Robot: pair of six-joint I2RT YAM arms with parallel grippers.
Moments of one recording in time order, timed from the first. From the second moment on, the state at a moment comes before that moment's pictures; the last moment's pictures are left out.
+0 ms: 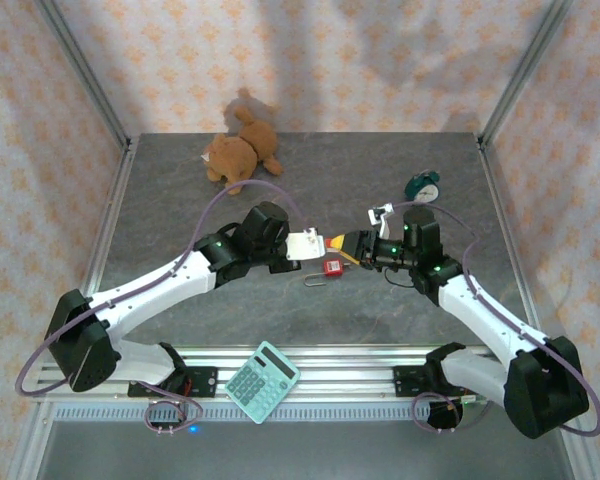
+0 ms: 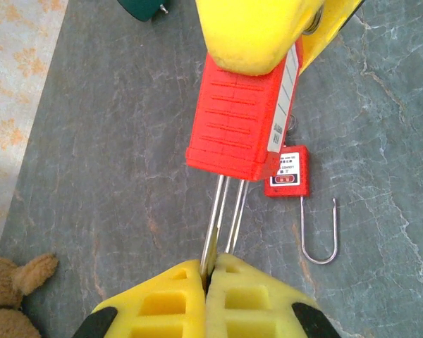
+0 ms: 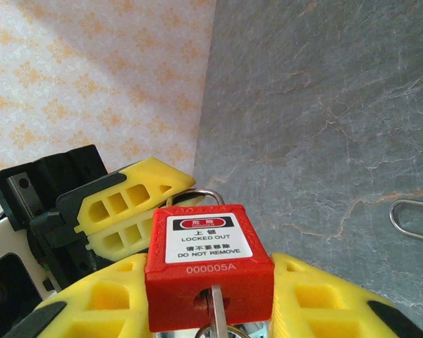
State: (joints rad) left arm -0.76 1.33 1.04 -0.40 0.05 0.72; right arm 0.37 1.07 0.61 0.02 -0.81 0.95
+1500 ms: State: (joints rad) left arm -0.88 1.41 1.15 -0.40 0.02 0.76; right arm 0.39 1.05 0.62 -0.05 -0.81 0.91
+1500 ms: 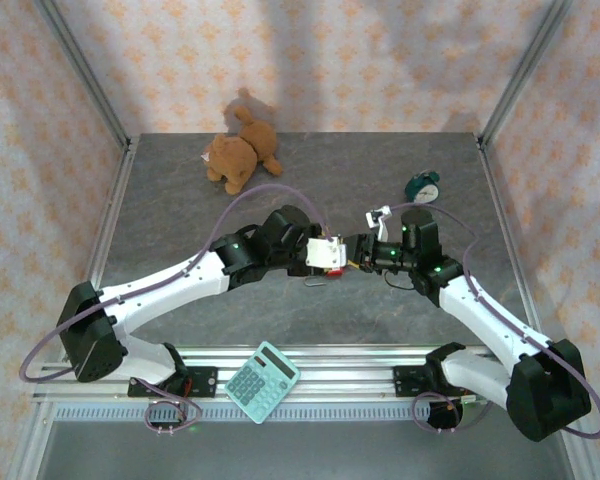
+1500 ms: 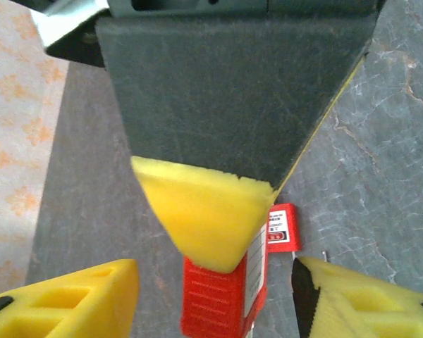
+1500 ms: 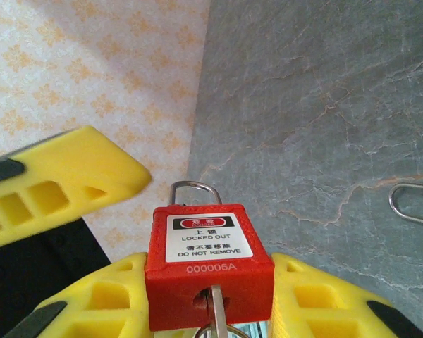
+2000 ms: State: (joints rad) left arm -0.88 1.42 1.15 -0.40 0.02 0.76; right arm 0.40 1.04 0.62 -0.05 -0.80 0.90
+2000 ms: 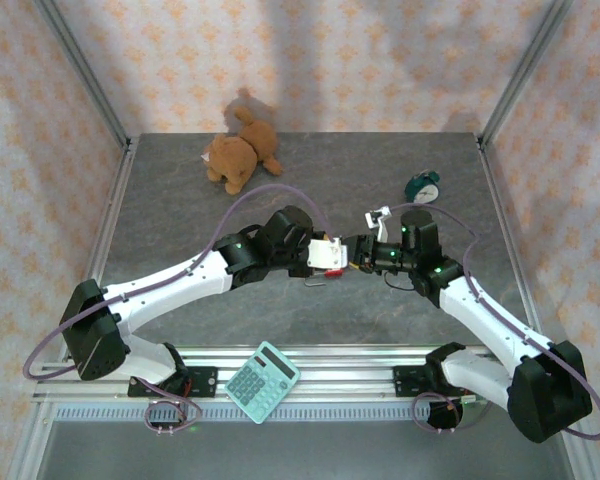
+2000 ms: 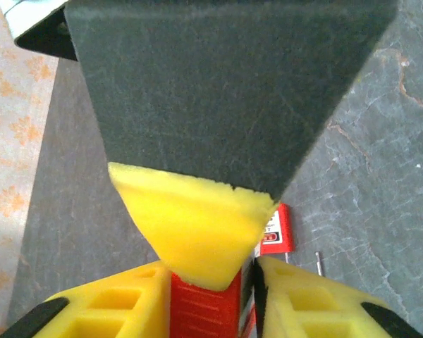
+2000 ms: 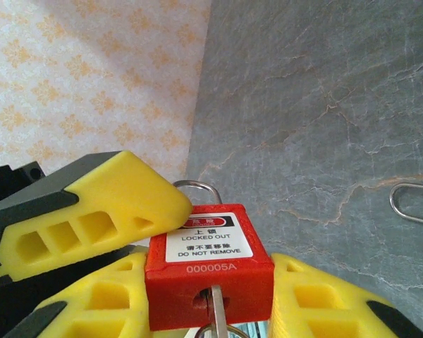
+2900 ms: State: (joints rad) left arm -0.96 1.46 0.82 0.33 -0.37 0.91; right arm 0.41 0.87 0.61 -0.14 -0.41 1.05
